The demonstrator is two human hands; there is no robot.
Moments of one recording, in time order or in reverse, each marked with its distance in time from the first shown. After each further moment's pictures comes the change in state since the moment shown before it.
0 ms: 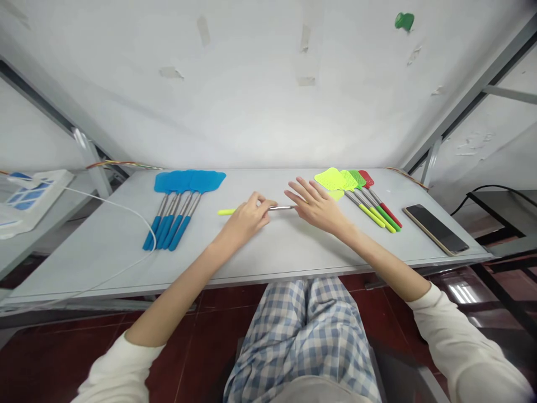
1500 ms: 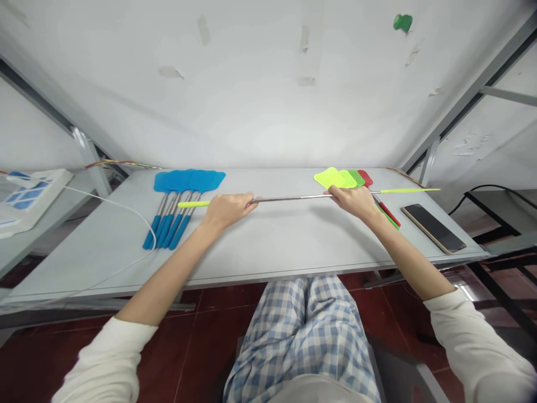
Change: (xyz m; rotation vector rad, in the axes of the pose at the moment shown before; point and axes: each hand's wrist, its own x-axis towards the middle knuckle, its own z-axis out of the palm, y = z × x) left_hand 0.013 -0.034 -0.007 0.268 -0.120 -0.162; right_hand -0.039 0.068 -0.007 -0.086 -0.380 0.490
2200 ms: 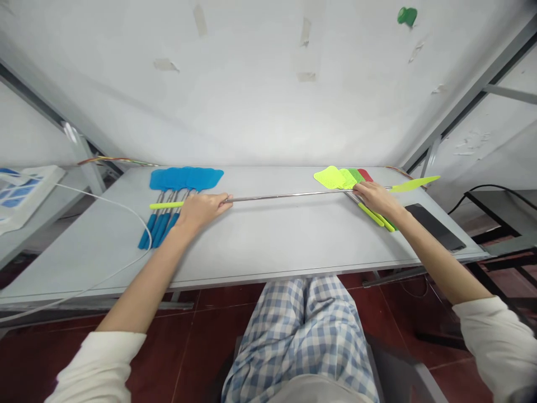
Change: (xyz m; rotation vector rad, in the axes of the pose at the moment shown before) left_hand -0.015 -0.064 0.029 0.026 -0.053 -0.099; right_hand -0.013 0.081 0.021 0.052 -0.021 -0.129
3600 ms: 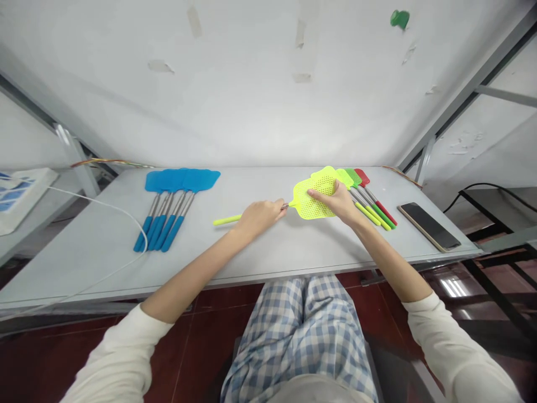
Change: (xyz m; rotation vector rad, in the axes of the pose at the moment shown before) left_hand 0.013 0.145 -0.045 -0.079 -0.183 0.200; right_hand 0.031 -0.133 -0.027 1.392 0.215 0.236
